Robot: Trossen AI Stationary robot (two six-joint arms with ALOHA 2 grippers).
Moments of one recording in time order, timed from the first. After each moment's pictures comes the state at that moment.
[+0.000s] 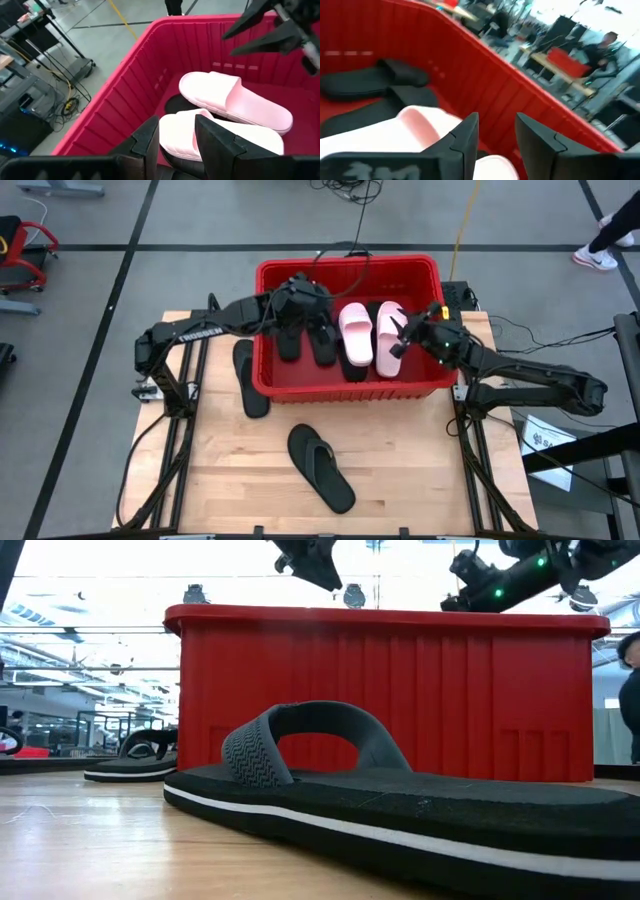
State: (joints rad) left arm 0.25 1.72 1.77 -0.52 -0.37 0.18; right arm -0.42 0.88 0.54 0.19 0.46 -0.40
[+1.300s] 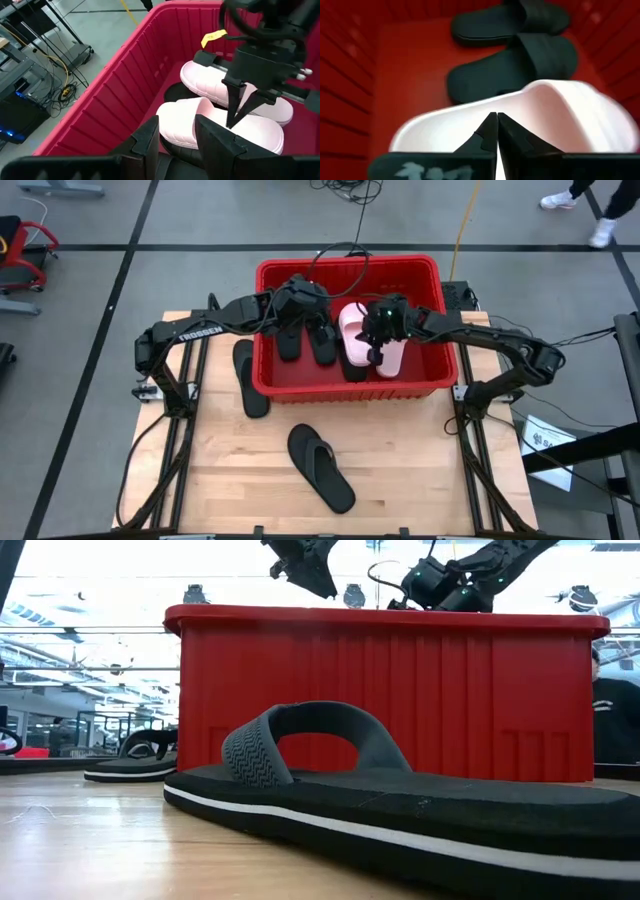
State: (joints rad) left arm 0.27 1.72 1.77 -0.58 -0.37 0.12; right arm -0.56 1.43 0.95 -0.25 -0.22 -0.34
